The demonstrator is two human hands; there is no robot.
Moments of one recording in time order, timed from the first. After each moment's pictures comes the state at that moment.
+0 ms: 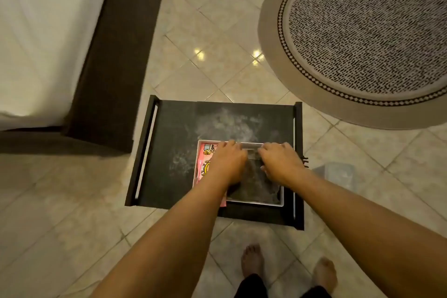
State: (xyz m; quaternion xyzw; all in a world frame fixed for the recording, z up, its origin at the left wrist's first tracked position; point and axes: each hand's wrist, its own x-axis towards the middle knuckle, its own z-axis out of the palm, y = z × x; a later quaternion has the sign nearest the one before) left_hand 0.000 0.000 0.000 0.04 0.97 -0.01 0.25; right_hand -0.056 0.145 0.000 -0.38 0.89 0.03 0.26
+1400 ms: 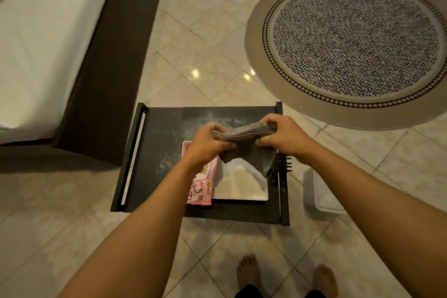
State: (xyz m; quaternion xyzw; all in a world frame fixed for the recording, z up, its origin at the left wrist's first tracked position) left_hand -0.006 -0.002 0.045 -0.24 0.78 0.57 0.11; right_hand -0.092 0.198 0.054 -0.13 0.82 -0.44 0.33
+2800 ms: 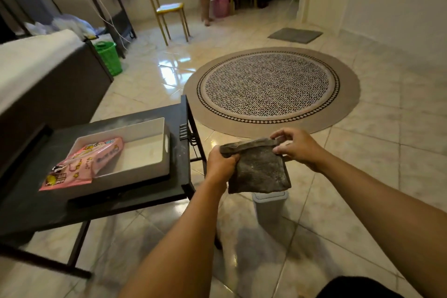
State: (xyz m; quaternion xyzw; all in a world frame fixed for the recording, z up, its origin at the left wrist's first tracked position) left_hand 0.039 0.288 -0.154 -0.21 0.75 0.63 0.03; right_hand -0.005 0.494 -0.138 -0.06 0.82 -0.56 0.12
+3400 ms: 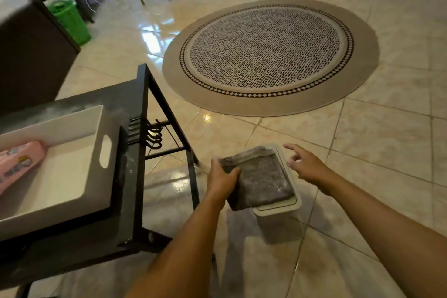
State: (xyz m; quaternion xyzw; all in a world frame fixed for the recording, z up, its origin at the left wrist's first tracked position) left_hand -0.044 0.286 -0.315 -0.23 0.77 0.59 0.09; right_hand -0.080 0.506 -0.321 0.06 0.86 -0.47 0.20
